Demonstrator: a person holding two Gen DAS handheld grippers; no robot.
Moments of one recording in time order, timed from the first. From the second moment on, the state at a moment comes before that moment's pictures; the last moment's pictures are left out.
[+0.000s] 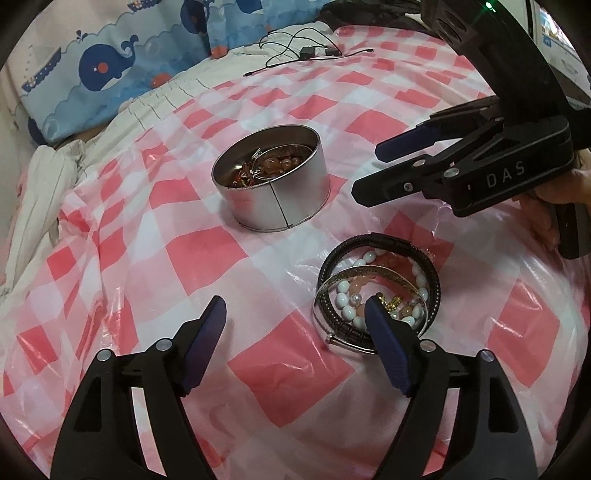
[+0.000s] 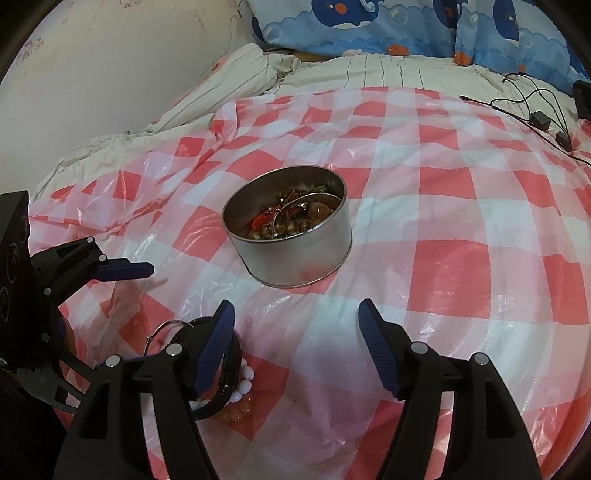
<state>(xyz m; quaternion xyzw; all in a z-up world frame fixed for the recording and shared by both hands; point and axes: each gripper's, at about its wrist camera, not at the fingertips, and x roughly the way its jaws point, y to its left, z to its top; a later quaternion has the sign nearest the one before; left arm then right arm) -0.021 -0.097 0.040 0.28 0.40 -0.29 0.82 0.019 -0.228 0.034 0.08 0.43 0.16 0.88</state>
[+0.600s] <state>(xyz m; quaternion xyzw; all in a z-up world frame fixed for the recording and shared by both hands) -0.030 -0.102 0.039 0.32 0.38 -0.29 0.82 0.020 -0.223 0.028 0.07 0.45 0.16 0.88</state>
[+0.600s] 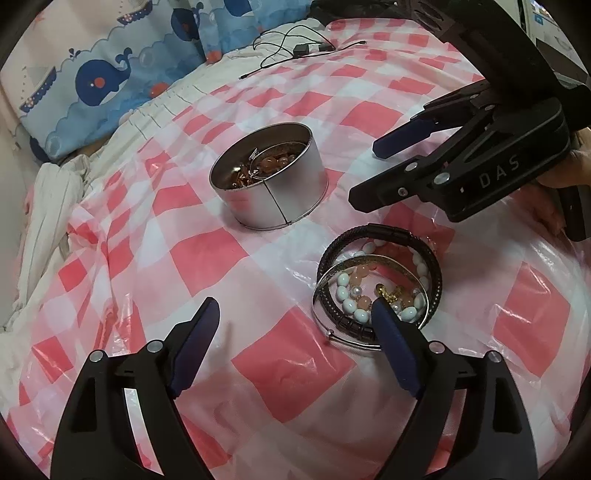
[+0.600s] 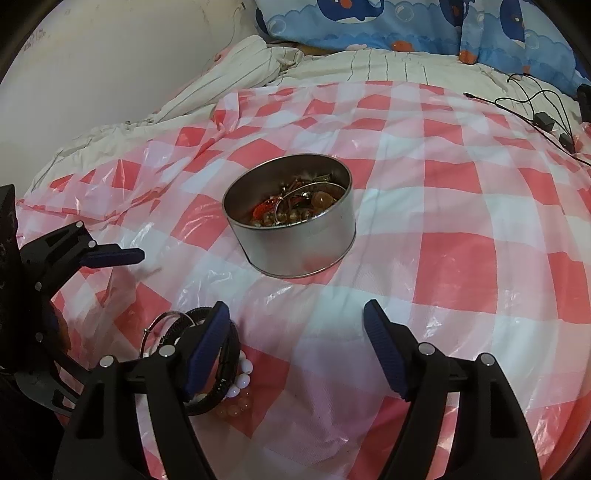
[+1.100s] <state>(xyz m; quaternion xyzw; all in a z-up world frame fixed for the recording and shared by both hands) -0.034 -0.103 0.039 0.33 0.37 -0.28 0.82 0.020 -0.220 0.026 0.06 0.45 0.16 0.88</state>
